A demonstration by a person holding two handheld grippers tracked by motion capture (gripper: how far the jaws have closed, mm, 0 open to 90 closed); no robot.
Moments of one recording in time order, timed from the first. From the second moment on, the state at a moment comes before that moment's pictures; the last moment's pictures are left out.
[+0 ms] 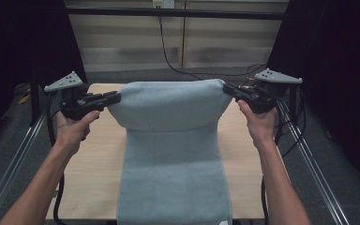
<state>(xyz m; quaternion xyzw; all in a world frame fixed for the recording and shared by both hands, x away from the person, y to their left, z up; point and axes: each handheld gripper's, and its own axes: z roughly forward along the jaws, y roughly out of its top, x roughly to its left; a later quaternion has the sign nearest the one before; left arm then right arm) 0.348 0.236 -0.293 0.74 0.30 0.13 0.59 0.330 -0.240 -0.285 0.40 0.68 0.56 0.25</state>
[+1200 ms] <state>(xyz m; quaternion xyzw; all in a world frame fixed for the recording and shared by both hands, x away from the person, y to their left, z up) 0.183 0.252 -0.452 0.80 0.25 -0.05 0.54 0.117 -0.260 -0.443 0.36 0.77 0.51 0.09</state>
